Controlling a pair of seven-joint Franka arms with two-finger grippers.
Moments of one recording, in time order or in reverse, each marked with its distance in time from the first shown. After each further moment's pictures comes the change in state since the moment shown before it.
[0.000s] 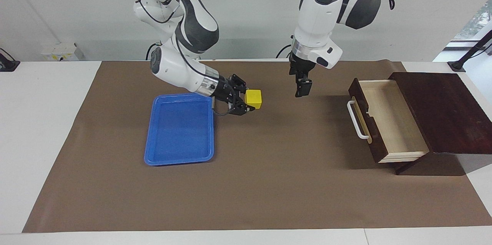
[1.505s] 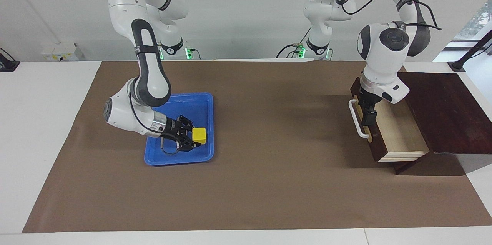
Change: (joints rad) left arm 0.343 -0.101 0.004 -0.444 0.178 0.453 0.508; right arm -0.256 0.207 0.003 -0.081 -0.130 0.001 -0.512
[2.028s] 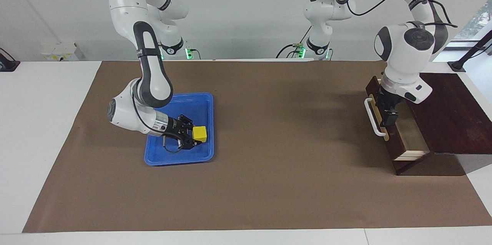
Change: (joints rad) left arm 0.143 0.004 0.000 -0.001 0.001 0.059 0.126; right arm 0.000 -0.007 0.000 -0.037 0.001 0.012 -0.022
